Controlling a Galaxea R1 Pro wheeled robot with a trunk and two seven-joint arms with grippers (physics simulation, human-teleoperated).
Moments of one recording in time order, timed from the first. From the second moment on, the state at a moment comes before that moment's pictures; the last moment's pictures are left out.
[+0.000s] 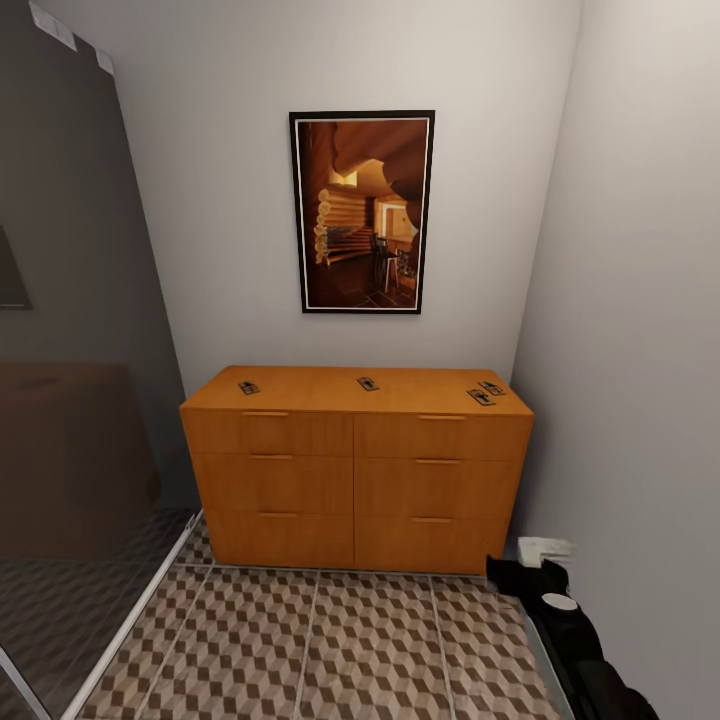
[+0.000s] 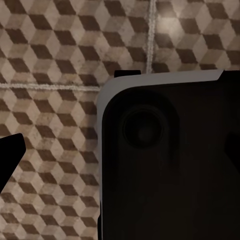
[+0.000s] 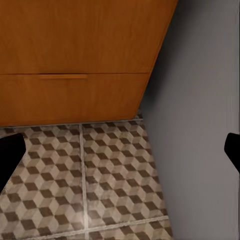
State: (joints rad) left arm 0.00 0.04 -0.01 0.01 0.00 -0.27 -0.01; right arm -0.21 -0.03 0.00 -1.38 -0.01 0.58 -0.22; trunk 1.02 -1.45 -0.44
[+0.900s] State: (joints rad) left arm 0.01 0.04 -0.01 0.01 0.00 -0.26 -0.01; right arm -0.74 -0.03 0.00 -1.42 -0.01 0.96 -0.23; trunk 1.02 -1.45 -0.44
